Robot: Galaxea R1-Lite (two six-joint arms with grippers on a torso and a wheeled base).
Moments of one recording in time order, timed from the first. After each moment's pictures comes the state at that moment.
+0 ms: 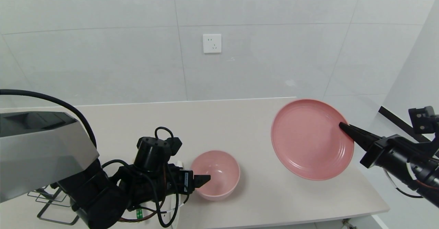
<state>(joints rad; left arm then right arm) -0.54 2.05 -0.53 -0.84 -0.16 -0.38 0.15 1.67 -0.08 -1.57 0.29 0.21</state>
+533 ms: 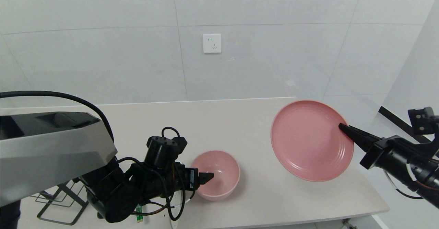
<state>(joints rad) -0.54 2.13 -0.60 -0.84 -0.14 -0.38 0.15 1.67 -0.07 -1.57 0.29 0.21</state>
